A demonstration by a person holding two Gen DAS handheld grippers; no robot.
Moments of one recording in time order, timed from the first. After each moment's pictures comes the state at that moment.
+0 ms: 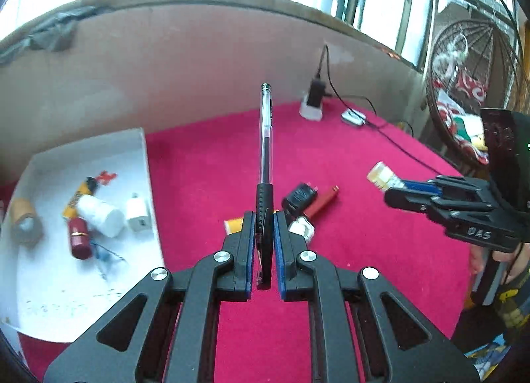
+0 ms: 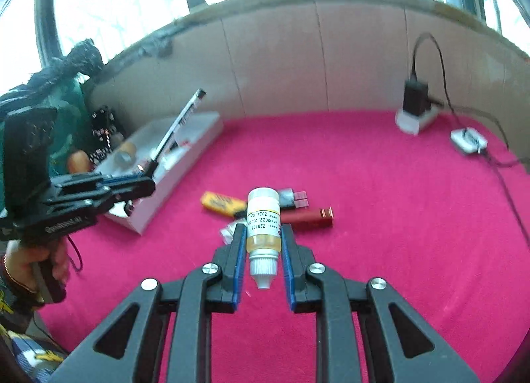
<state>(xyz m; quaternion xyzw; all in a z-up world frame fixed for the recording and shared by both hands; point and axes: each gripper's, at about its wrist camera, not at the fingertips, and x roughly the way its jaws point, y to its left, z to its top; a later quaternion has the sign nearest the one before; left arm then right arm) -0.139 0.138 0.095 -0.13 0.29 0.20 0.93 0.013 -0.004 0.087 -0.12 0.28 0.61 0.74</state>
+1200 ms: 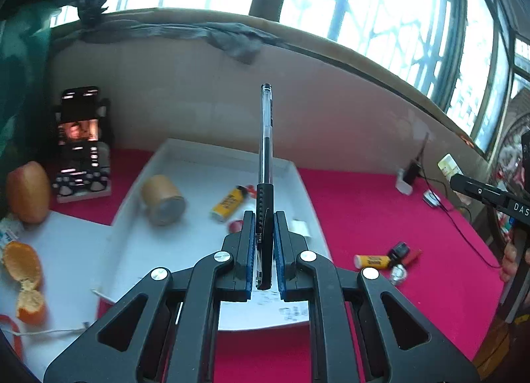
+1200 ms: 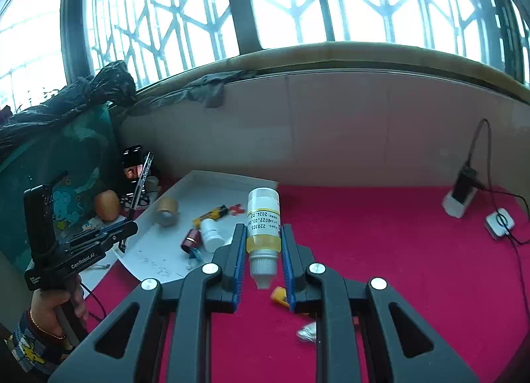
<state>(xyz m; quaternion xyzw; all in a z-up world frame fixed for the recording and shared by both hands) -0.286 0.218 0.106 -0.21 0.18 0.39 0.88 -0.040 0.079 0.159 -0.11 0.23 0.65 0.72</state>
